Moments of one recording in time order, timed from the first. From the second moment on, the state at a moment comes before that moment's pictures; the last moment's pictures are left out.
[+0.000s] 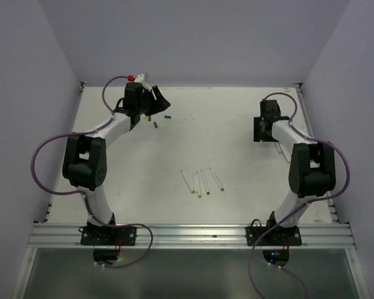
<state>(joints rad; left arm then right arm) -0.24 1.87 1.35 0.03 0.21 -0.55 0.06 1.73 1.15 -0.46 0.36 0.08</state>
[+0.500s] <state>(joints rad) -0.25 1.87 1.27 0.15 0.31 -0.58 -0.02 2.04 1.47 -0.43 0.20 -0.03</state>
